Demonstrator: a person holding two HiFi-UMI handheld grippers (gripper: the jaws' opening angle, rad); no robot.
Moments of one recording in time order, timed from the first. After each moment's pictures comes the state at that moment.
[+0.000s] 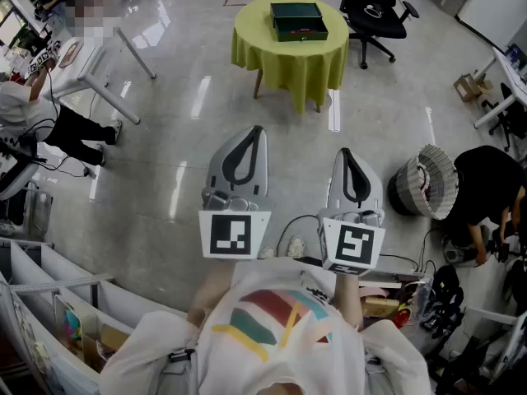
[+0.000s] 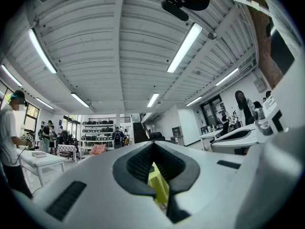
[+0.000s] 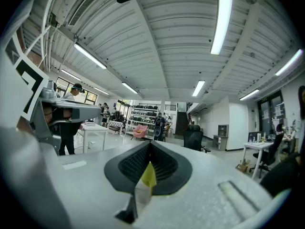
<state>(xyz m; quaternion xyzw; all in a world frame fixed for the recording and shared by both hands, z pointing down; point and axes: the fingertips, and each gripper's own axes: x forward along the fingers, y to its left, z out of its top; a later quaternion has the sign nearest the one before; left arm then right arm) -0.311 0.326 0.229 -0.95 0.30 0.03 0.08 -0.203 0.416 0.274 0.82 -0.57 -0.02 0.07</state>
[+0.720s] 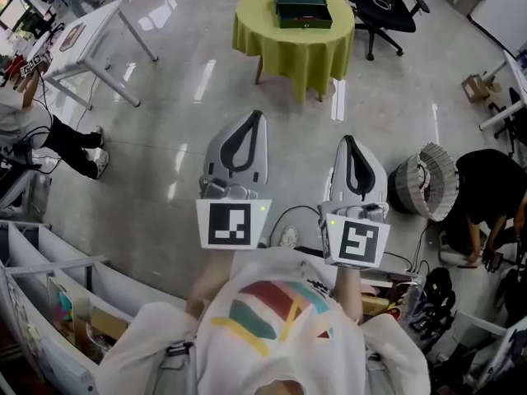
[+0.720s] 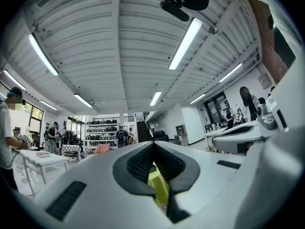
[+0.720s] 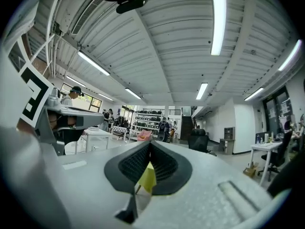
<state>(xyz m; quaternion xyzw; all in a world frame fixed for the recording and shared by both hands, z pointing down) -0.277 0.324 0.233 -0.94 0.32 0.02 0.08 -0.174 0.412 0.262 0.80 -0.60 -0.06 0.04</state>
